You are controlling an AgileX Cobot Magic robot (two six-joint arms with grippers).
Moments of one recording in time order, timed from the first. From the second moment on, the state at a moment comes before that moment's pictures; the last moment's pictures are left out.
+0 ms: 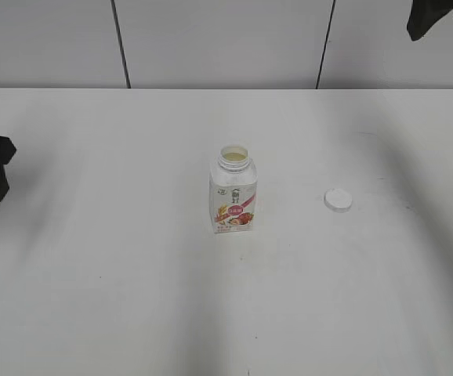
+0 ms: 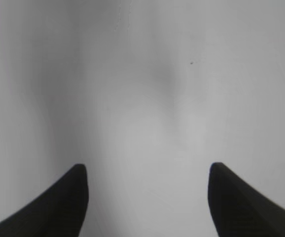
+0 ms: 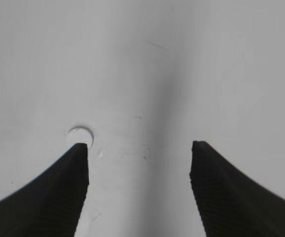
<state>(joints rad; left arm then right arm) -0.06 1.62 -1.10 0.07 0.97 0.06 0.20 1.83 -1.83 -0.03 1.22 -0.10</state>
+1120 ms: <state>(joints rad) -0.06 0.86 -0.54 -0.14 0.86 0.09 0.20 1.26 -1.26 0.01 1.20 -0.08</state>
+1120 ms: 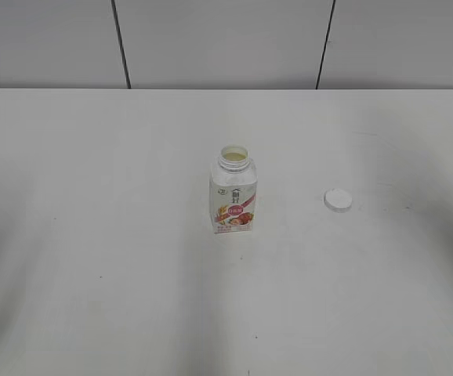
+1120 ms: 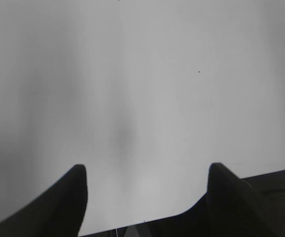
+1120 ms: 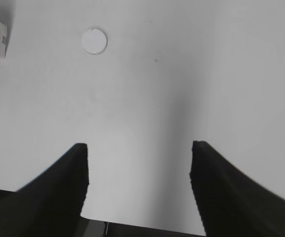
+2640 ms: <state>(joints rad) -0.06 0.26 -0.53 -0.10 1.06 0.05 0.20 0.52 -0.67 0.02 1.10 -0.05</state>
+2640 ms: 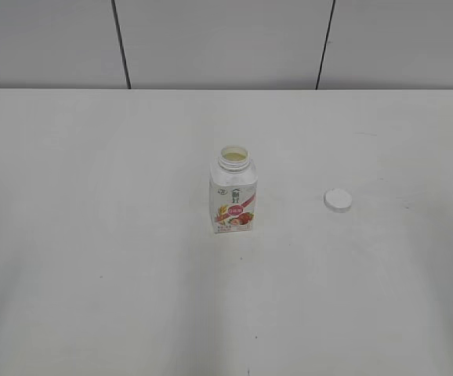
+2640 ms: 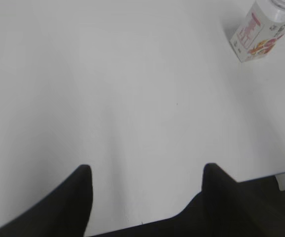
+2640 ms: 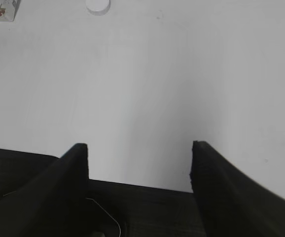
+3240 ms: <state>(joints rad) -0.06 0.00 -0.52 -0.09 1.06 0.04 0.20 0.25 -0.51 0.02 1.08 -0.04</state>
